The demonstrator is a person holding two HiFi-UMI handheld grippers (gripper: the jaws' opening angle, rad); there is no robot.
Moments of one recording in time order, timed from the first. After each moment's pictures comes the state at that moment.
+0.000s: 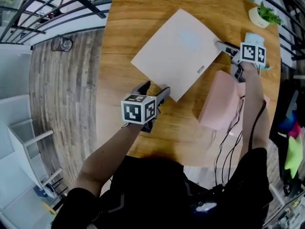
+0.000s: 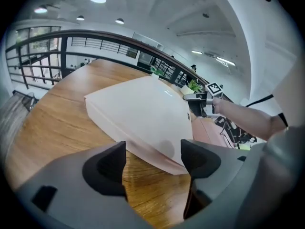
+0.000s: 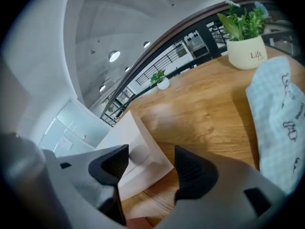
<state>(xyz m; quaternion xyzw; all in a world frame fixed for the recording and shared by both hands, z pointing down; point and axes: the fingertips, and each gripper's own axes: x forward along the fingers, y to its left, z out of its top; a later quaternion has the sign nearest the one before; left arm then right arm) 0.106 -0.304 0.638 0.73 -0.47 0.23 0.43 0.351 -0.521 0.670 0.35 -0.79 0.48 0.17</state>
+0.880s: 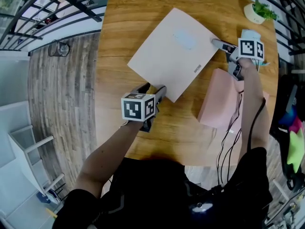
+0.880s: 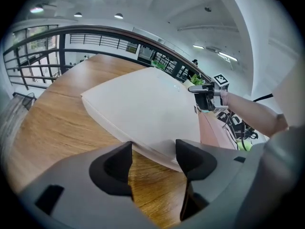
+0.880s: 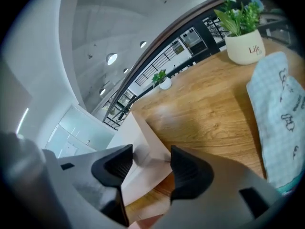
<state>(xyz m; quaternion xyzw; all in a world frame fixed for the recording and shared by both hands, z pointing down) 0.103 -0.304 0.655 0.72 -0.47 0.27 0.44 0.339 -0.514 0.652 0.33 -0.78 0.51 0.15</state>
